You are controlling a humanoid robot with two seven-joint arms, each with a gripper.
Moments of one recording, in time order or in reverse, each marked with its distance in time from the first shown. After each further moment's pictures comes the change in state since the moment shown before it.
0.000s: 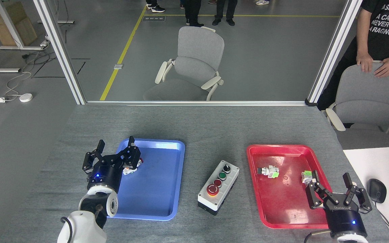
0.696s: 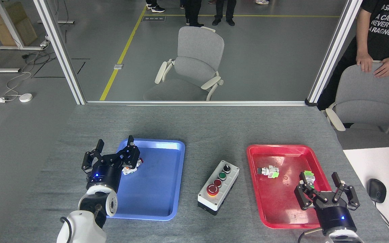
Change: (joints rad) left arm -0.001 -0.001 0.005 -0.002 0.003 0.000 0.000; right arm -0.044 -0.050 0.109 0.087 -0.008 0.008 0.003
